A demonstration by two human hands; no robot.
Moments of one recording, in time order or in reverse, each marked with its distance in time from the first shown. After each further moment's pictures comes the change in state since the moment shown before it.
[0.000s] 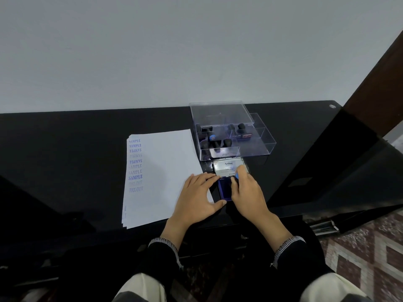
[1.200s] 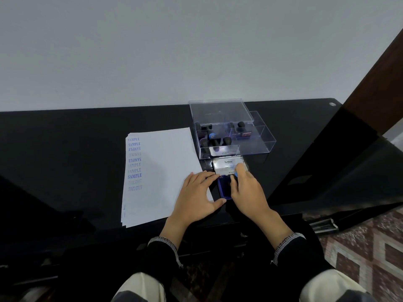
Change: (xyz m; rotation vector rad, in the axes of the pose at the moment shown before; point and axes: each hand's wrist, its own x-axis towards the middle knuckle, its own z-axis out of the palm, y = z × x) left_hand 0.000 -0.001 0.001 0.016 0.003 0.013; right_hand 0.002 0.002 0.000 -0.048 -0.011 -0.014
